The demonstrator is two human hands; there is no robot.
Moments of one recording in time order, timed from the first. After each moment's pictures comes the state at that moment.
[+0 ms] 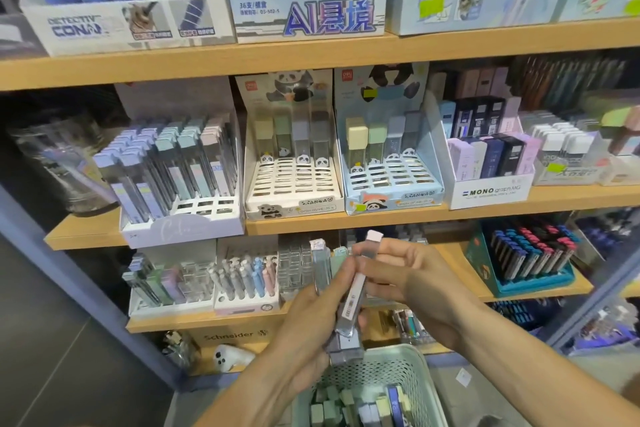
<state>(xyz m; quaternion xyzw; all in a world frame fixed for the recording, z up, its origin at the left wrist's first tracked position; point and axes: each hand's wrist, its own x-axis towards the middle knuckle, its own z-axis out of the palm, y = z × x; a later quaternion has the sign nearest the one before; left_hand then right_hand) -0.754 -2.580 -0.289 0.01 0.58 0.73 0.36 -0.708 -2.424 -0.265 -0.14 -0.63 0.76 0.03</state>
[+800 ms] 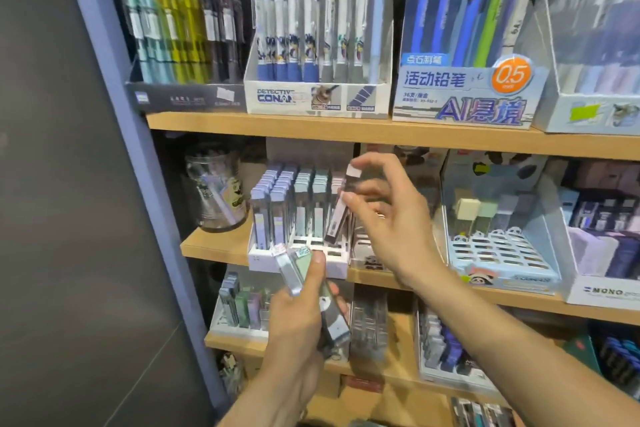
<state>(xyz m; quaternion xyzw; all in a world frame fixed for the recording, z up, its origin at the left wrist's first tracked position) -0.796 -2.672 -0.230 -0.12 0.53 0.83 0.09 -0.836 -2.534 -0.171 0.16 -0.78 0.51 0.33</state>
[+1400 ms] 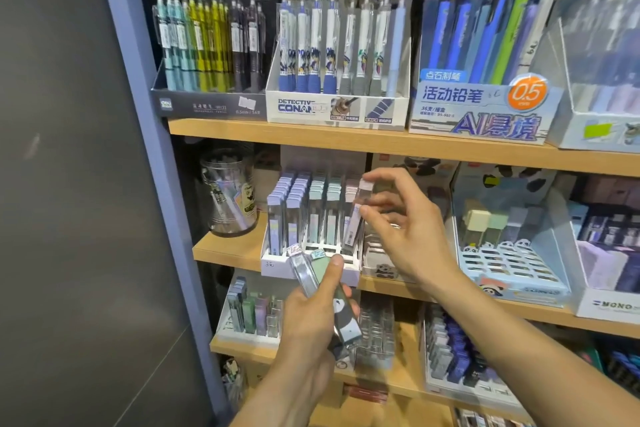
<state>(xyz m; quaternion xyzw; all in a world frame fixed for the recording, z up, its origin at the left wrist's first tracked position) -0.801 -2.677 -0.223 -0.10 0.53 0.83 0.11 -0.840 -2.529 -0.170 0.18 -0.80 0.47 0.33</state>
